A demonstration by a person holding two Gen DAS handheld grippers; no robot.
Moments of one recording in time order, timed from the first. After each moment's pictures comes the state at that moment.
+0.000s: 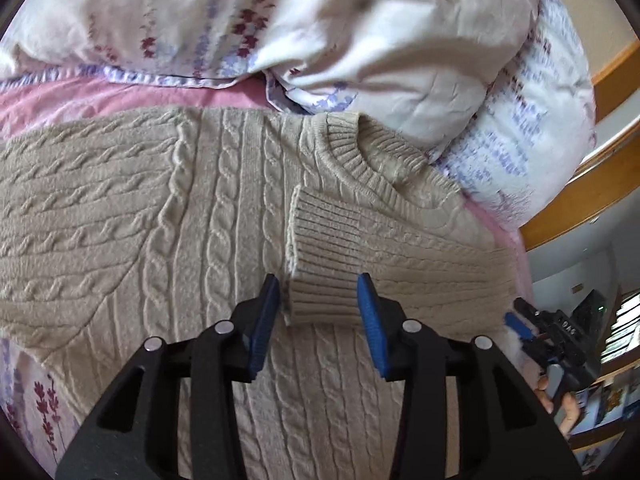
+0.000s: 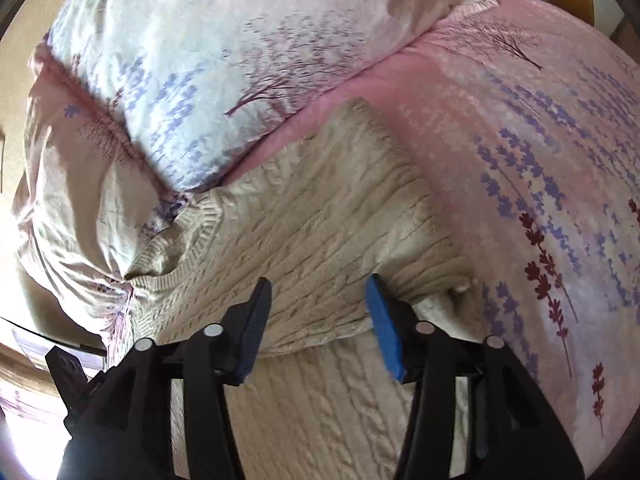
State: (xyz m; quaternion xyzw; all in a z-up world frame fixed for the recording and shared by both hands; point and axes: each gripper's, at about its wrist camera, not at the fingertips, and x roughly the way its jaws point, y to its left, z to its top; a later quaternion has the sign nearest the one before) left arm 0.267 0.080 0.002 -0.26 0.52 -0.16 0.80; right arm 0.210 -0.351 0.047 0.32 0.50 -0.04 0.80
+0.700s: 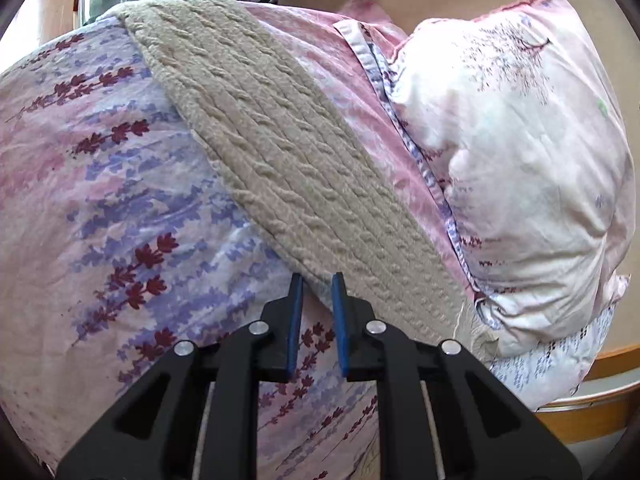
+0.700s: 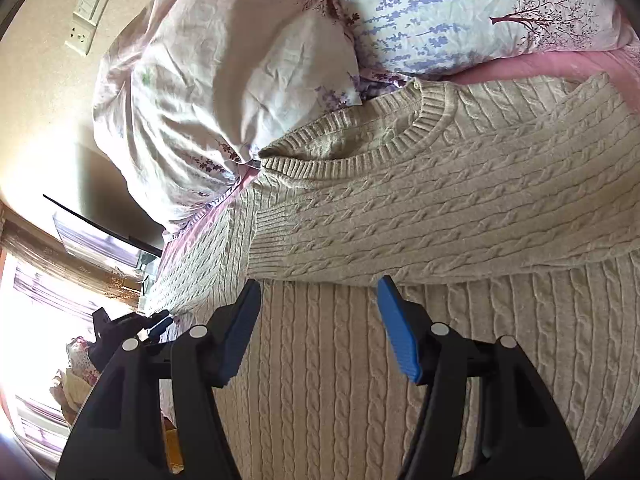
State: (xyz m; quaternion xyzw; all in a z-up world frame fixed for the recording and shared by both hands) left arm 0.145 0.345 -0.029 -0.52 0.43 0.13 0.73; right arm 0.220 -0.191 0.058 0.26 0.53 0.16 0.79
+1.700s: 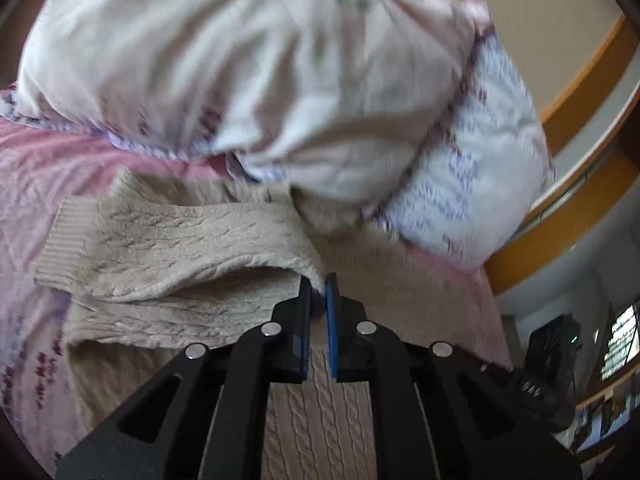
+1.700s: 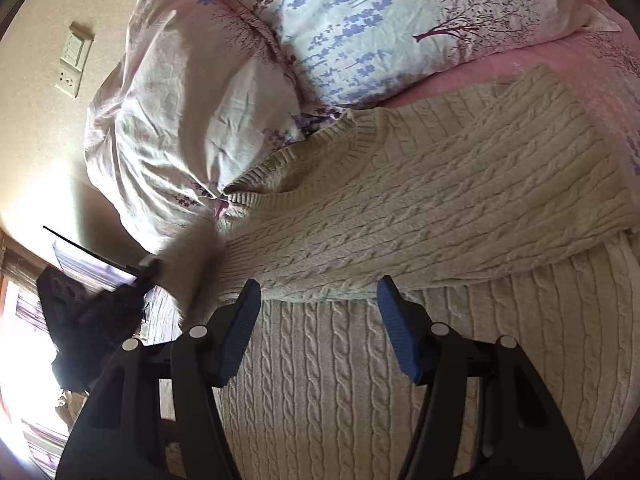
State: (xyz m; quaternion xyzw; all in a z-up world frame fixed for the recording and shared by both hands) left arm 0.224 0.047 0.044 -0.26 0.44 -0.16 0.84; right arm 0.208 -0.252 0.054 0.30 0.51 0.13 0.80
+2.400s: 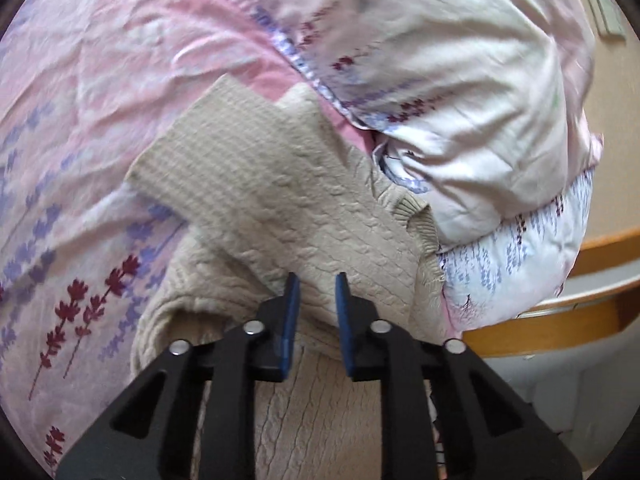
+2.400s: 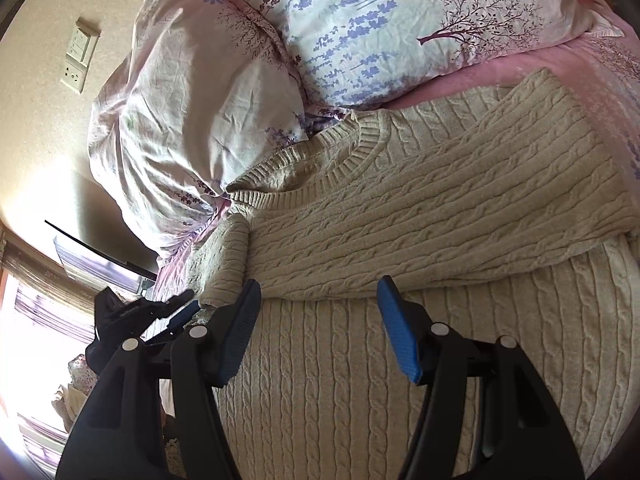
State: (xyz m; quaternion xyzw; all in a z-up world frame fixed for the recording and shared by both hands) left arm 0.217 0.157 -0.025 -0.49 0.47 -0.06 0.73; right arm 0.207 -0.252 0.055 0.29 0.50 0.14 0.80
